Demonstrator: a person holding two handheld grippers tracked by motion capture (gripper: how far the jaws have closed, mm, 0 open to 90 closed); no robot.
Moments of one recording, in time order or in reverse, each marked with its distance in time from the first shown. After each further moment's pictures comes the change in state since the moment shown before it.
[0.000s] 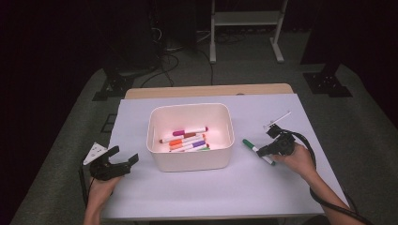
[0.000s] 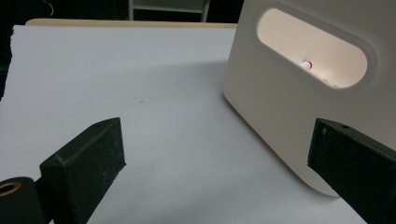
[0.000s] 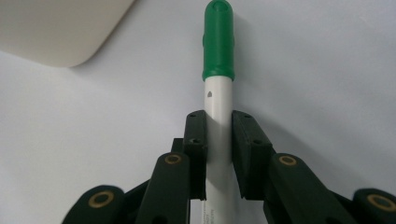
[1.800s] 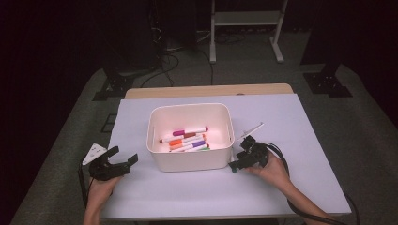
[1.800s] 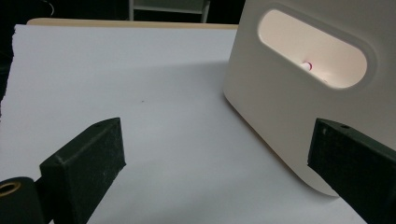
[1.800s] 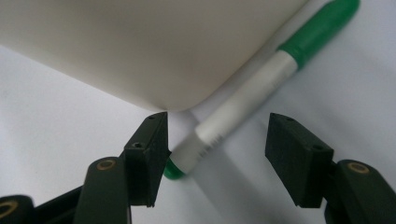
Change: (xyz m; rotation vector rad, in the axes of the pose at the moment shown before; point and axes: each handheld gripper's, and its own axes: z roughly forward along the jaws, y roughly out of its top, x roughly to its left) left arm 0.000 0.000 -0.001 -0.005 -0.001 -0.010; right arm 0.071 0.014 0.049 -0.073 0.037 -0.141
